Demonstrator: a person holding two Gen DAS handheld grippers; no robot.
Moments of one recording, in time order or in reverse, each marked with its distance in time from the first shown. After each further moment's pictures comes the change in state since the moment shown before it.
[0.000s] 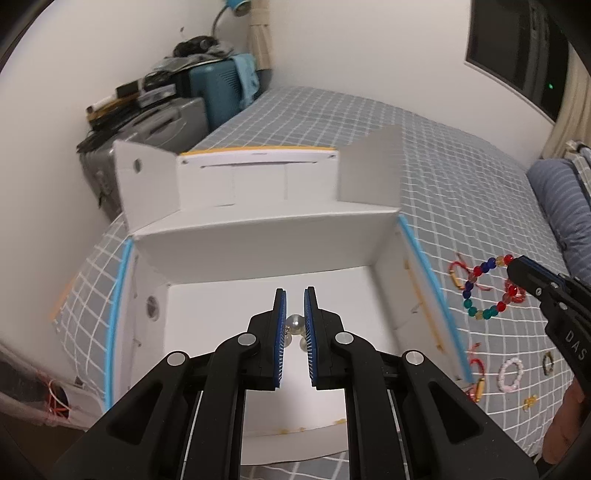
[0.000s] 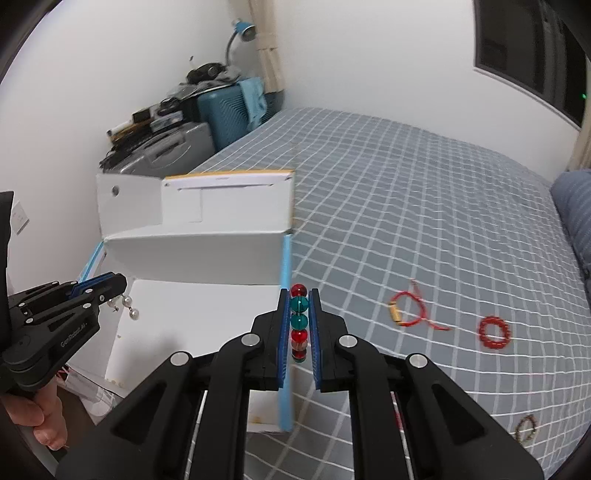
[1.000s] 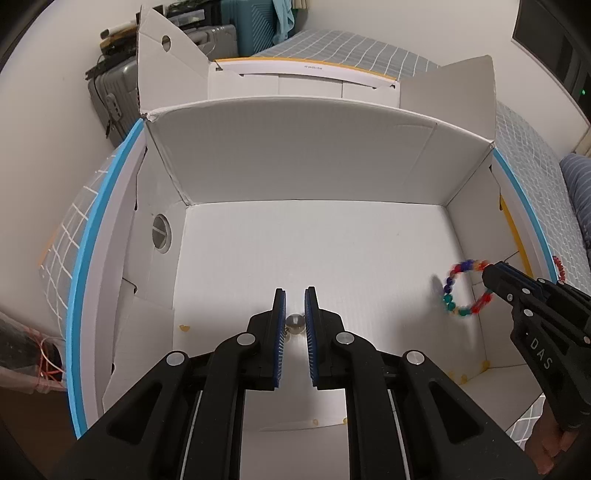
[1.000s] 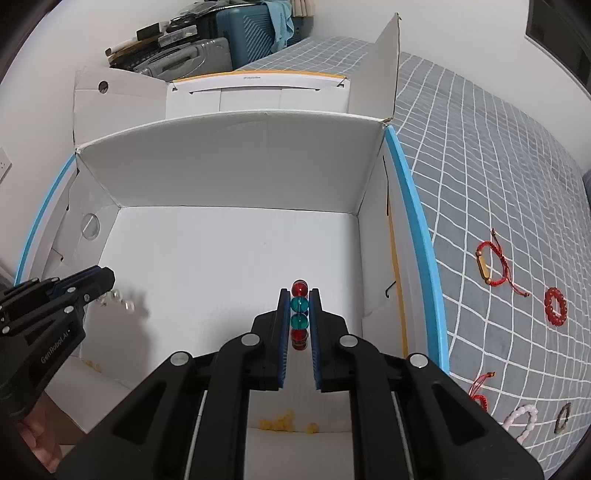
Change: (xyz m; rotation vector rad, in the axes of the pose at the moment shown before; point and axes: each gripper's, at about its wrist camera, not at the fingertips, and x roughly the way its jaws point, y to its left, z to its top) left arm 0.082 0.060 -0.049 -0.080 0.195 0.033; right arm 0.107 0.064 -0.042 -0.061 0.223 -0.016
